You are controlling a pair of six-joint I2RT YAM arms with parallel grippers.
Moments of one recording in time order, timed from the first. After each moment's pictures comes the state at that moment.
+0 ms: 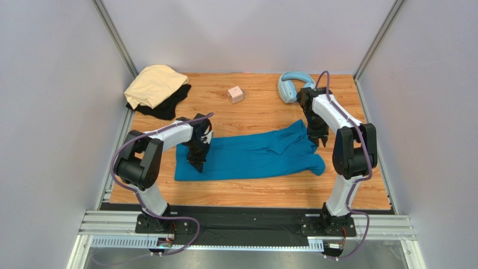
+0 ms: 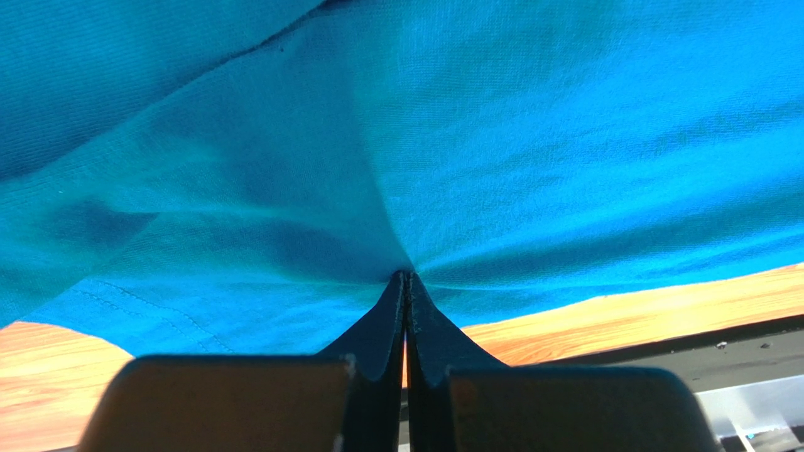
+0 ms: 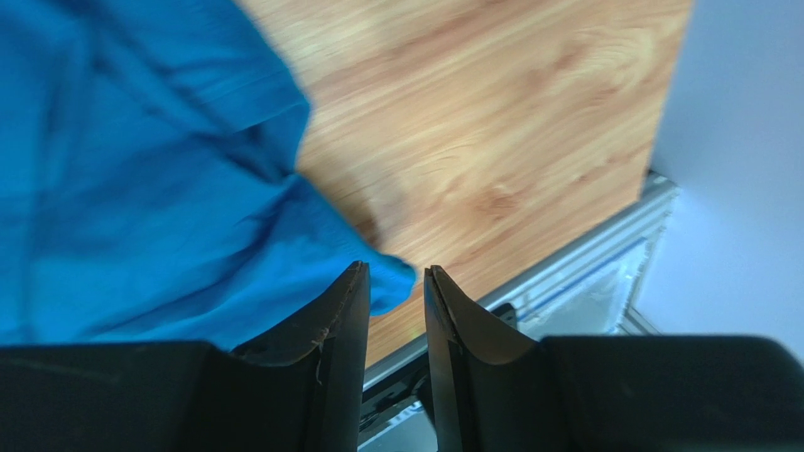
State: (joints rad) left arm -0.40 1.74 1.03 -0.86 0.13 -0.21; right arm 0.19 1.88 1.51 -1.31 0.47 0.49
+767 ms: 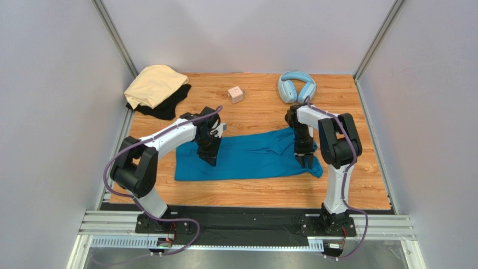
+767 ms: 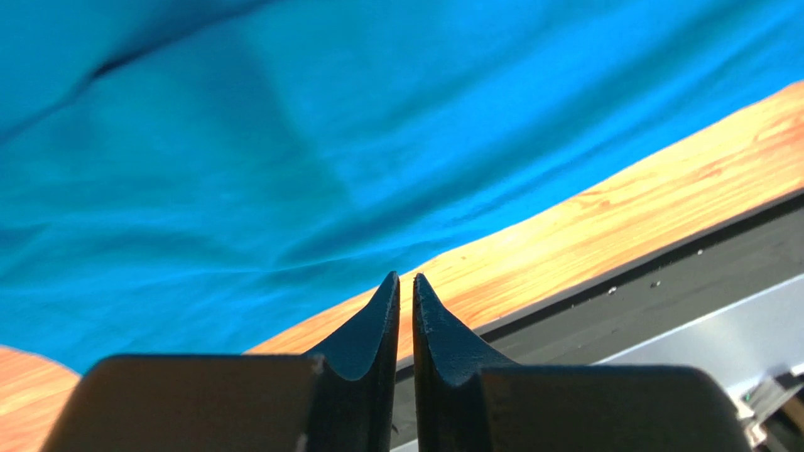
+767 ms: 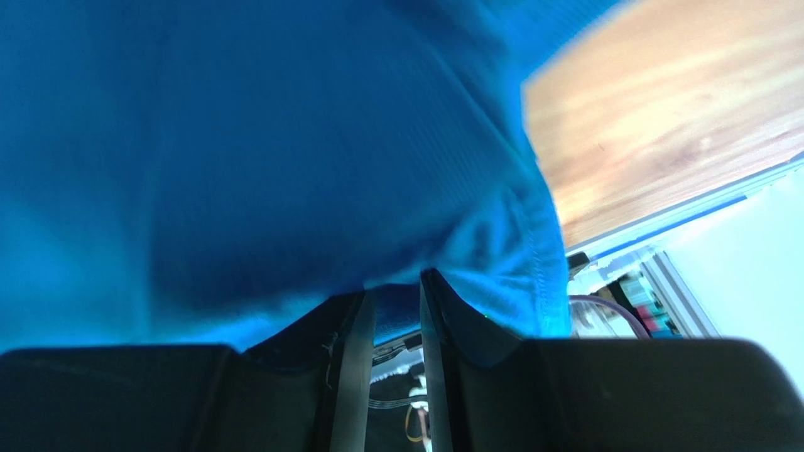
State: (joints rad) left arm -0.50 1.65 1.14 -0.88 0.25 -0.21; right arm 0.27 2.04 1.37 -1.29 0.19 0.49
